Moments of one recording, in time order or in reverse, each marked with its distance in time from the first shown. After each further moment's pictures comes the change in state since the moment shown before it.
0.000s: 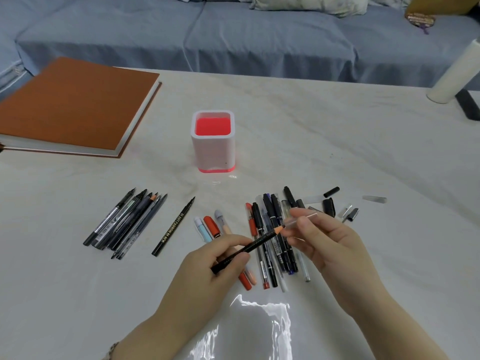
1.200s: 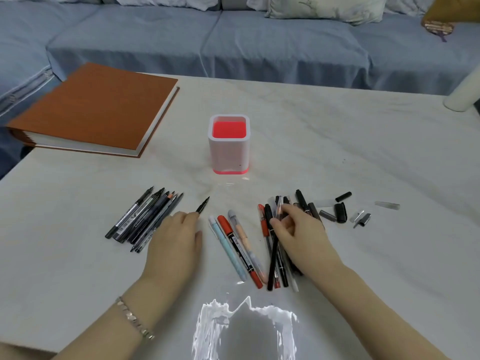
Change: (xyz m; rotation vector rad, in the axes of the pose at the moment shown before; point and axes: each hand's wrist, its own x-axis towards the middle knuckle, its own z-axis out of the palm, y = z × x) left_hand 0.030 -0.056 -0.043 0.883 0.240 -0.041; right_hand 0.045 0.034 0.020 -1.003 -0.035 -0.236
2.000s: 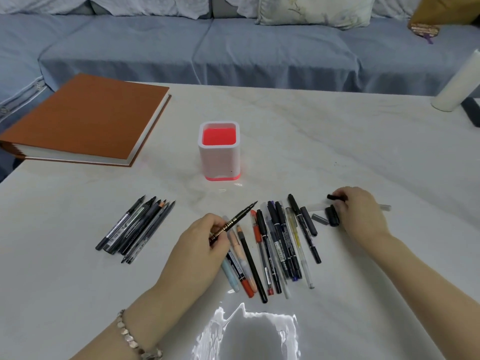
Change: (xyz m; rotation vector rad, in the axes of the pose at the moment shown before) left_hand -0.002 0.049 -0.015 -0.558 -0.103 0.010; right_hand 0.050 0.096 -0.070 -0.357 0.205 0.117
